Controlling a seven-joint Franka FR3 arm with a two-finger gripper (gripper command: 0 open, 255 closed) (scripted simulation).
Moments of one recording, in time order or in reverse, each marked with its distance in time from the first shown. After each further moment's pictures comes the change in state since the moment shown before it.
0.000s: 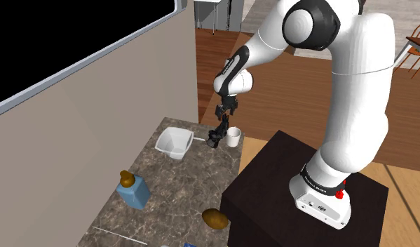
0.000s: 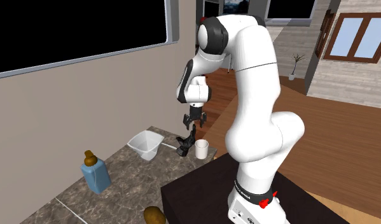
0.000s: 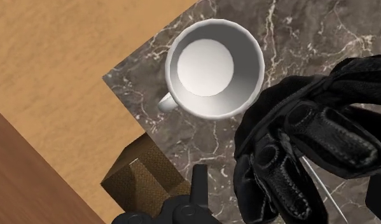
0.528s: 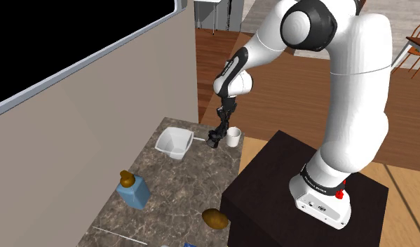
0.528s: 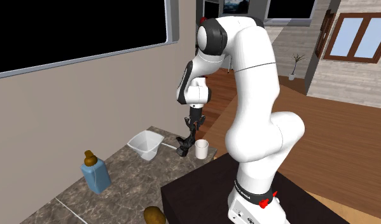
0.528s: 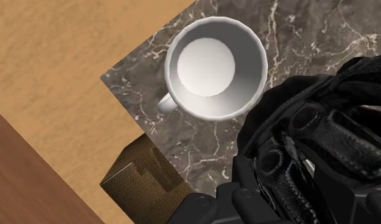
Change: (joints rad) arm -0.004 0.018 0.005 0.004 0.007 0.015 -0.007
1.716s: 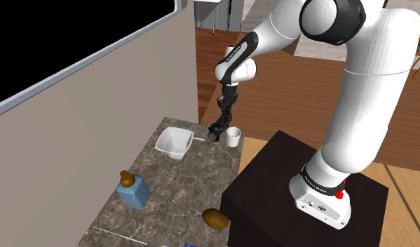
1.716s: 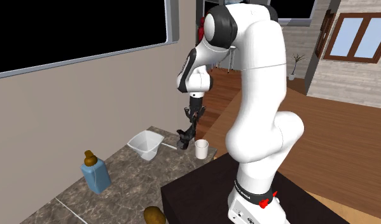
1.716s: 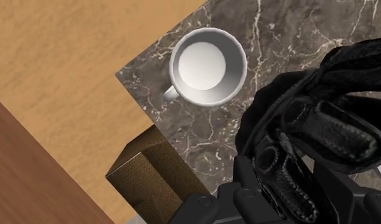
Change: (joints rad) arm 0.026 -0.154 -0.038 -0.015 -0.061 -0.138 0.053
